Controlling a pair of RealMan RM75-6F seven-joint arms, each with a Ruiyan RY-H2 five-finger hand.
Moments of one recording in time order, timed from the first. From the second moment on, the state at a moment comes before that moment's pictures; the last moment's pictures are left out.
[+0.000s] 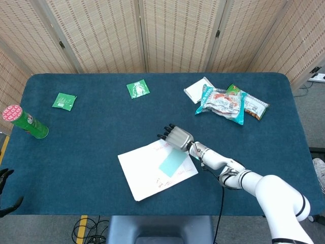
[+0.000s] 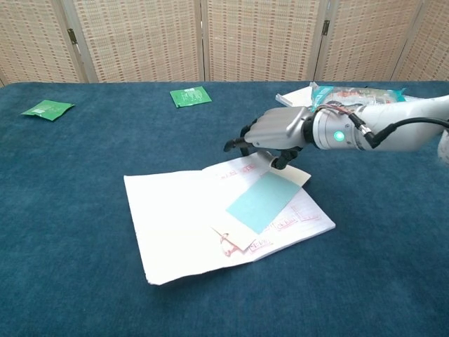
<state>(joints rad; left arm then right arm) 0.04 -1.13 -0.03 -1.53 1.45 1.55 0.03 1.11 -1.70 -0.03 -0.87 -1.57 0.62 0.03</state>
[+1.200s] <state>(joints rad) 0.02 -1.13 -0.02 -1.56 1.47 1.54 0.06 0.90 -1.43 -0.09 -1.33 -1.61 0.87 -0.13</state>
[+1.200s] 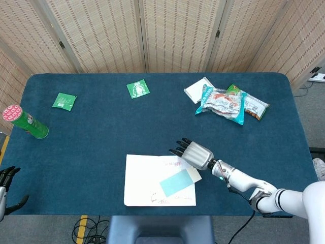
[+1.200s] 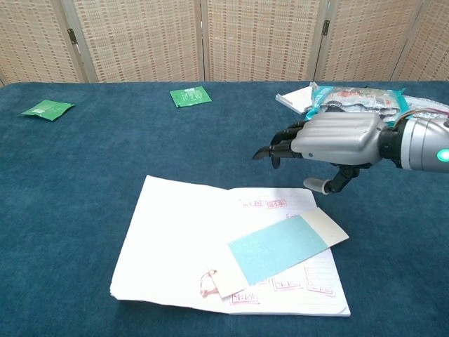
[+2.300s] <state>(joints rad) 0.03 -1.13 -0.02 -1.54 1.47 1.54 0.02 0.86 -1.43 -0.07 -1.60 -1.46 0.73 -0.43</state>
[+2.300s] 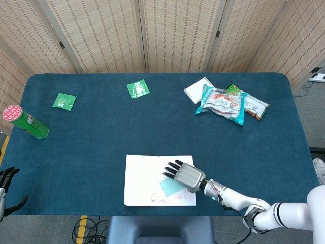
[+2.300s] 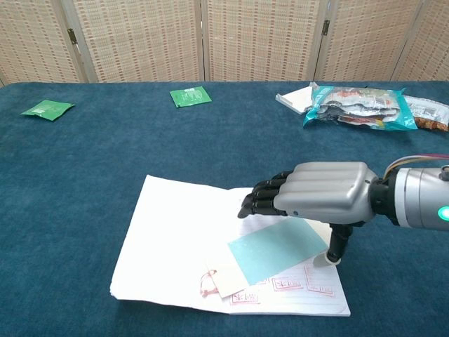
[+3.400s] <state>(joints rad) 0.03 -1.14 -0.02 -1.52 1.47 1.54 0.00 0.89 -1.45 -0.06 -1.58 -1.42 0.67 -0.51</state>
